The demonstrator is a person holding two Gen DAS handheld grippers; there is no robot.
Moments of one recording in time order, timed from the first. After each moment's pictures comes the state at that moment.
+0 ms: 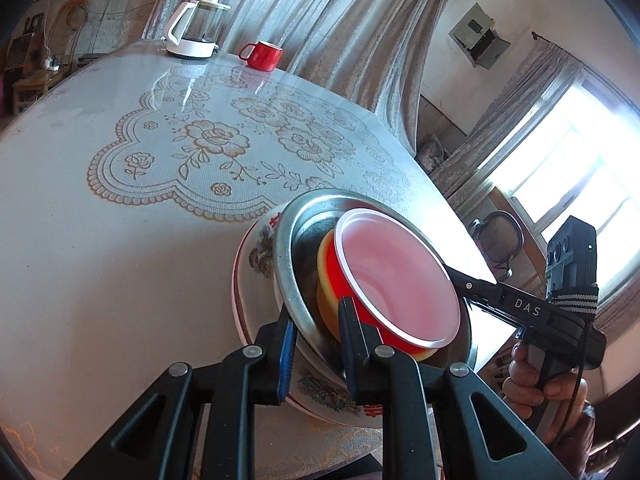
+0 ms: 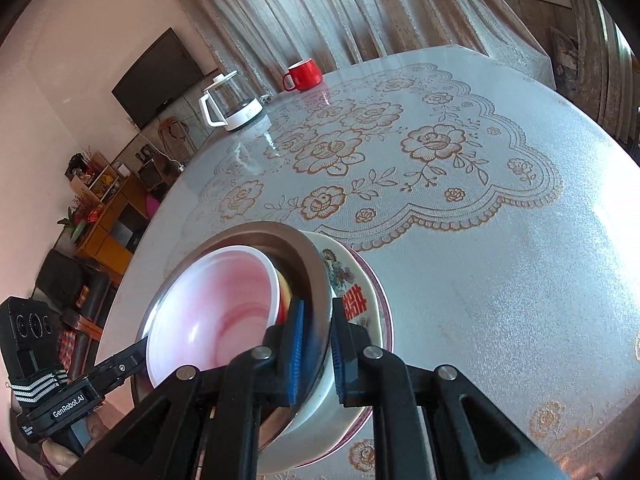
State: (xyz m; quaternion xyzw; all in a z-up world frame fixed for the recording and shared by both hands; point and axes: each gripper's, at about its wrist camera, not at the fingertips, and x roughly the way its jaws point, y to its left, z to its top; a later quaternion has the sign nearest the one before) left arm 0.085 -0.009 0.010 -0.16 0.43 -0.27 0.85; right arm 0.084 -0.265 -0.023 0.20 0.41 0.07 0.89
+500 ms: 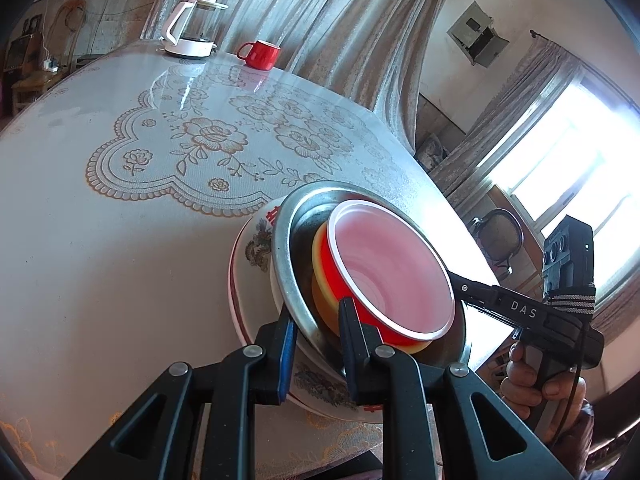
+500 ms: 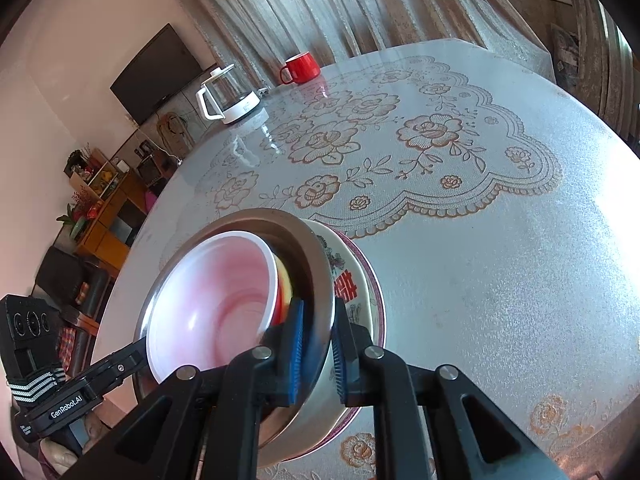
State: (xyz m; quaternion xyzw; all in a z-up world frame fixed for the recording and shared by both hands) left arm 0.080 -0.009 0.011 -0.16 0.43 -0.27 0.85; right arm 0.081 -0.266 -0.031 0.19 0.42 0.08 0.88
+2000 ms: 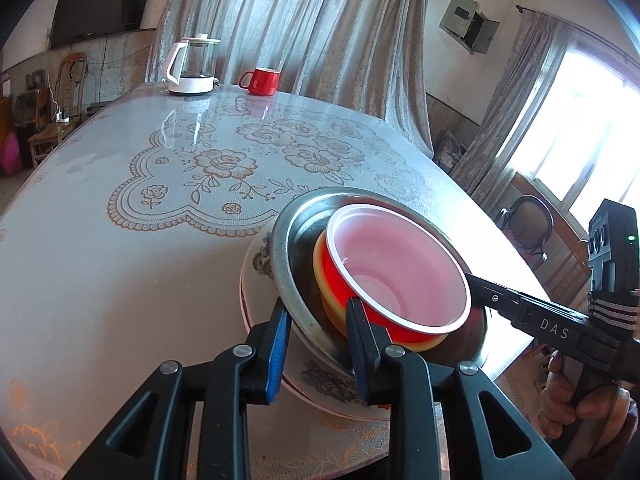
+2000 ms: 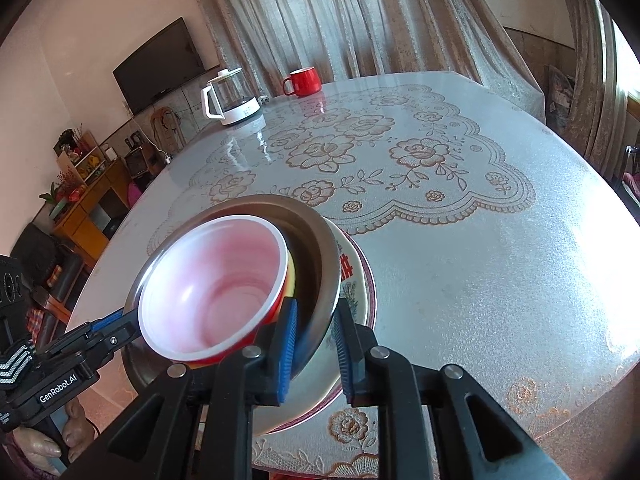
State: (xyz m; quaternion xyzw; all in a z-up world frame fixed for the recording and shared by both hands) left arm 0.060 -0.024 0.019 -0.08 0.38 -0.23 0.89; right arm 0.048 -0.246 -0.022 0.13 0.40 0.04 0.91
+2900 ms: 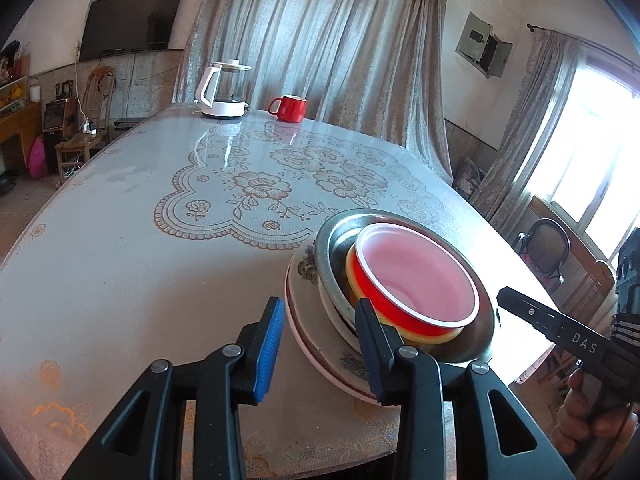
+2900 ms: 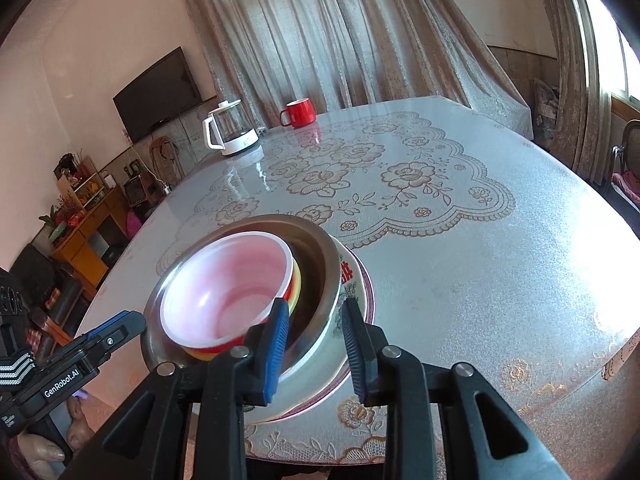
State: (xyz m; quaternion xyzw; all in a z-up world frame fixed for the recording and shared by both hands) left arm 0.035 0.001 0.027 -0.09 0.34 -0.17 0.92; right arm 0.015 -0.242 -0.010 0.14 0.34 0.02 0.93
